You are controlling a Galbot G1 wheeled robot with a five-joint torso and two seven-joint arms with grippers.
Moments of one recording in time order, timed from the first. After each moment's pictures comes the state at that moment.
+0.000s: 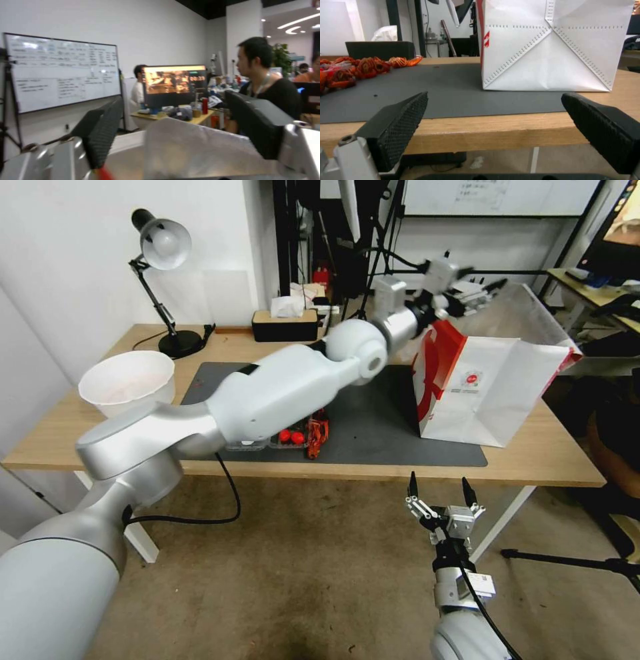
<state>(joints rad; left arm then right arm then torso) -0.16 -1.37 0.67 -1.28 -1.16 -0.08 0.03 -1.56 1.23 0.27 1.94 0.12 0.31 0.48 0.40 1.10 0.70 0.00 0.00</state>
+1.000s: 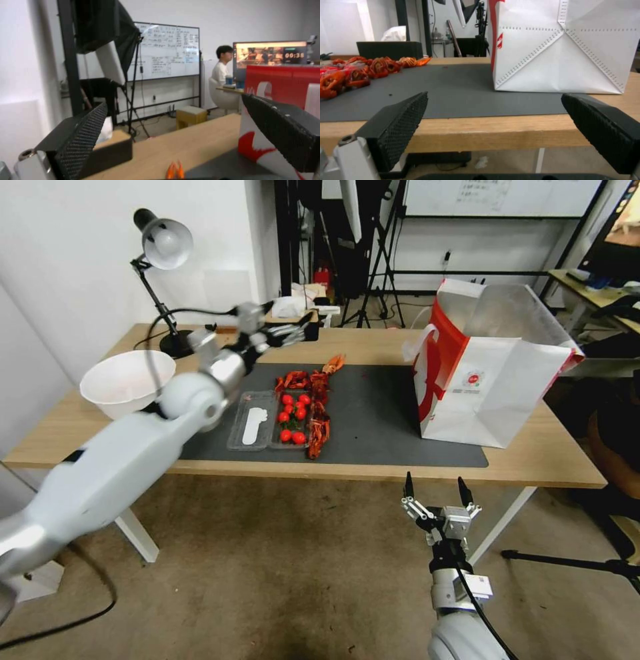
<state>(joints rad) 0.46 -0.74 0.16 -1.71 -1.02 -0.07 0.01 -1.56 1.23 0.24 1.95 0.10 0.30 0.48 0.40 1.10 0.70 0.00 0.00</state>
